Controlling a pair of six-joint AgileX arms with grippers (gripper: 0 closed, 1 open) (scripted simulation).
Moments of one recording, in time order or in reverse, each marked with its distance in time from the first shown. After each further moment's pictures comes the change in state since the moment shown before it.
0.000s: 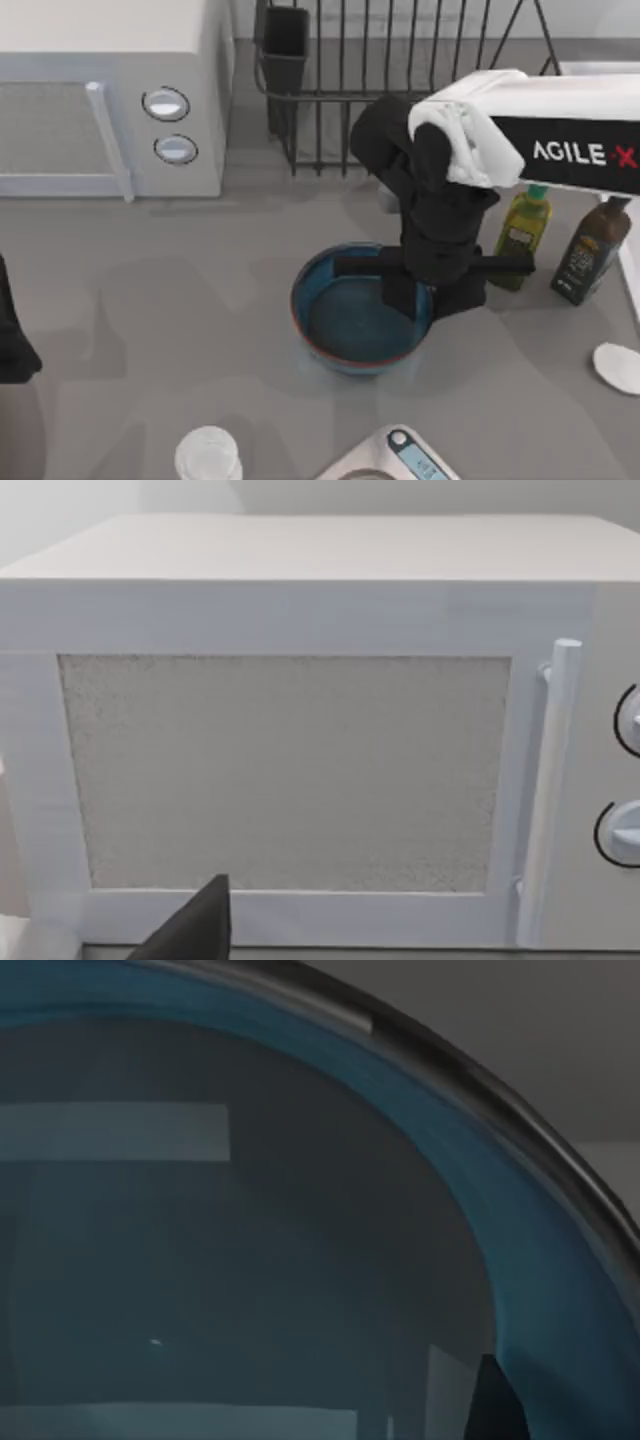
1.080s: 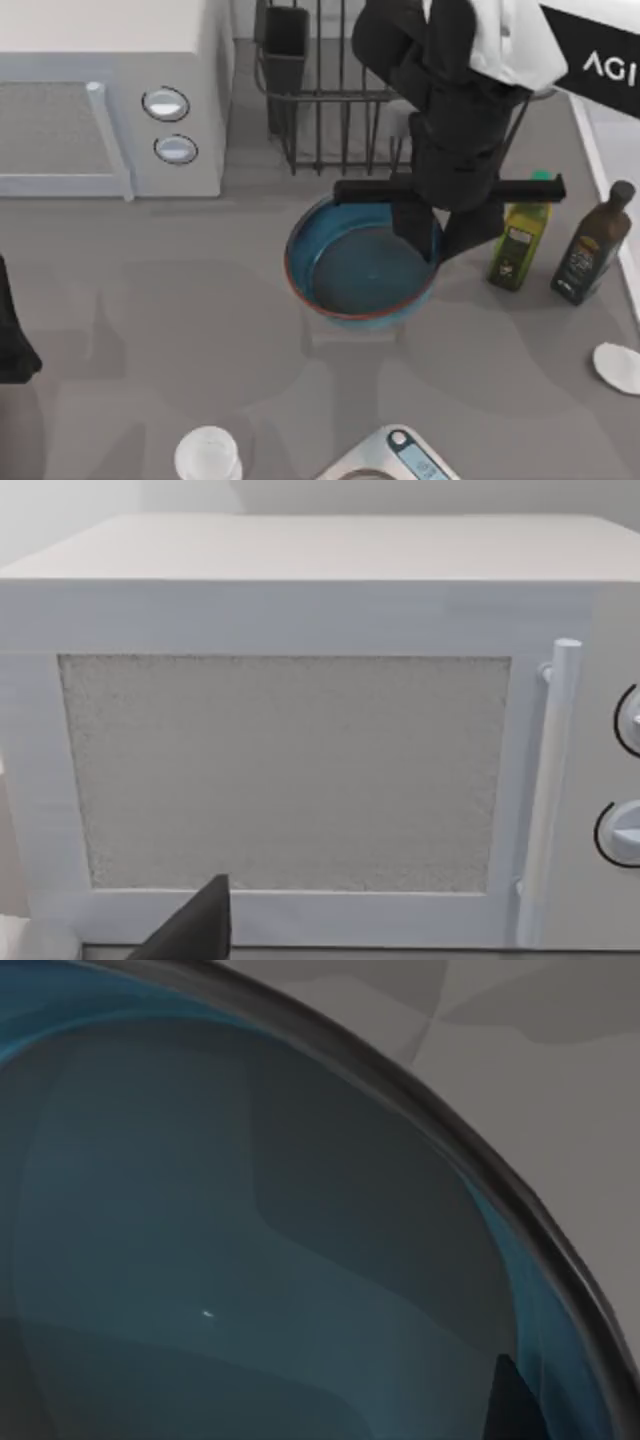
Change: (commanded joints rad) left arm 0.000 0.000 0.000 0.000 0.000 0.000; right arm -0.002 -0.083 0.283 -0.364 -0.001 -0.003
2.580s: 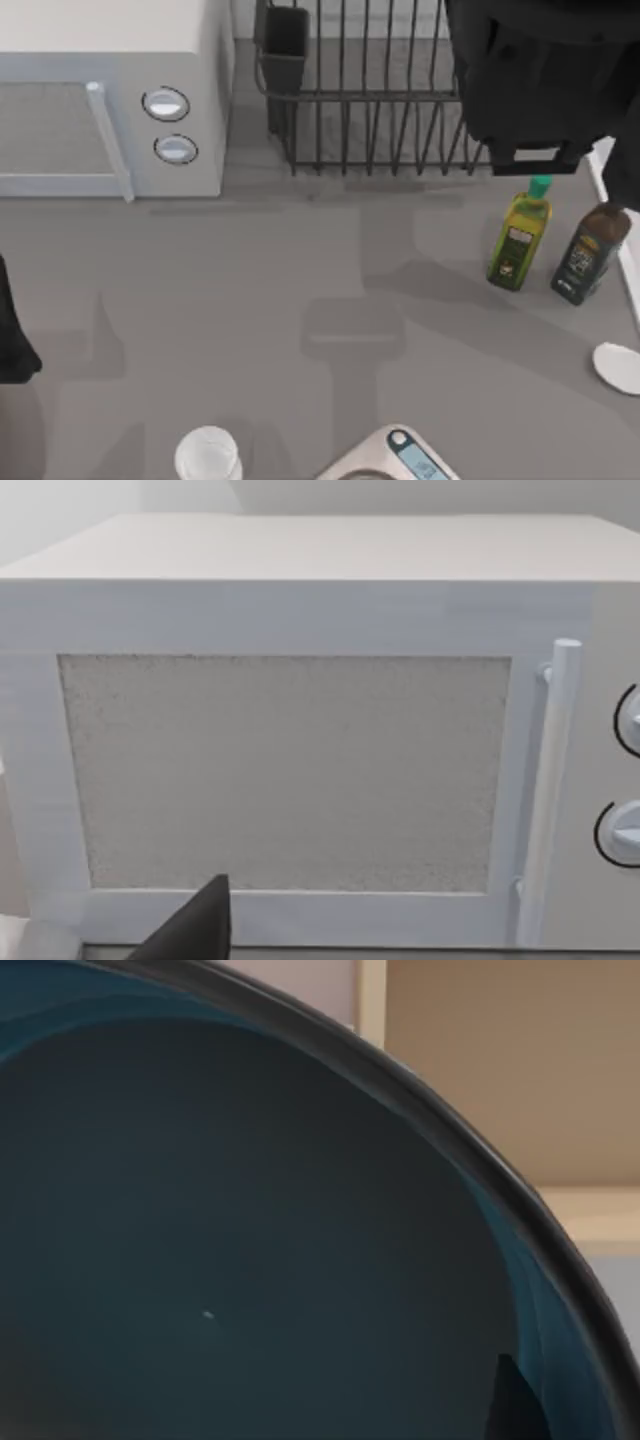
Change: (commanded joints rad) left arm 0.000 0.000 0.000 0.000 0.000 0.000; right arm 0.416 -0.610 -0.354 1.285 1.059 -0.608
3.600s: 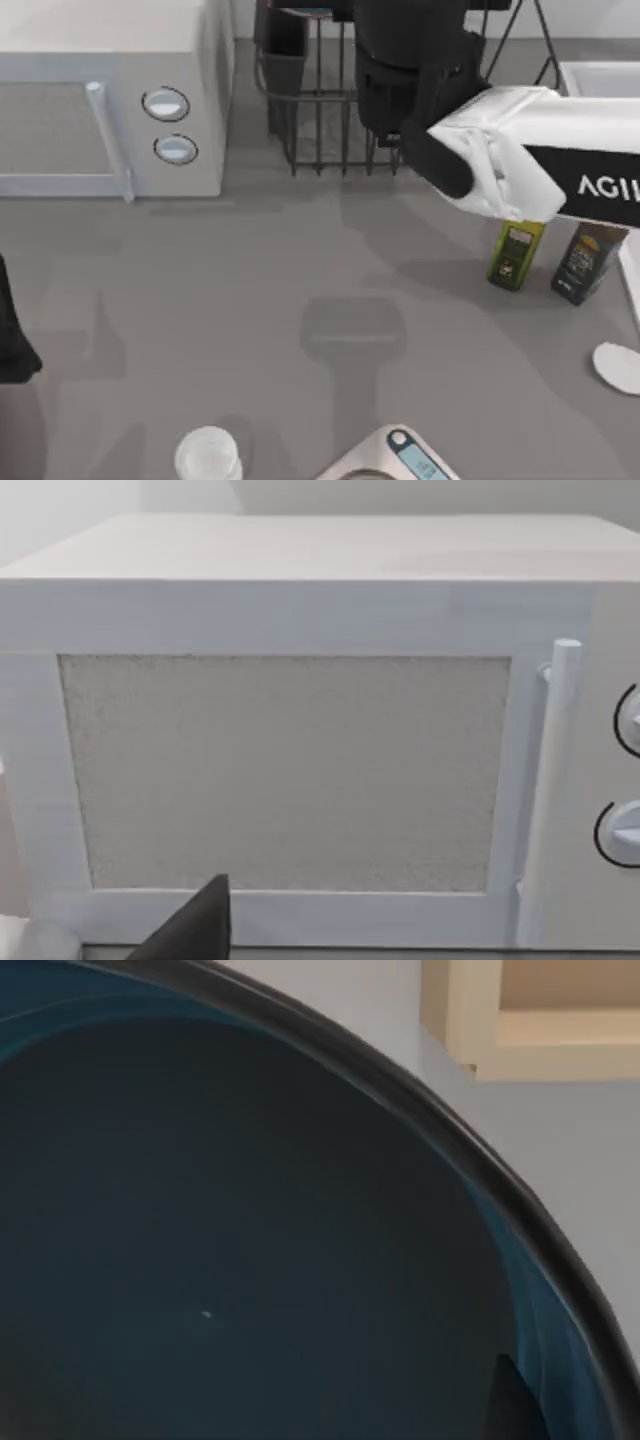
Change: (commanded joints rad) left arm 0.000 0.000 0.000 0.000 0.000 0.000; right arm -0.332 0.511 -0.077 0.624 -0.323 -0.011
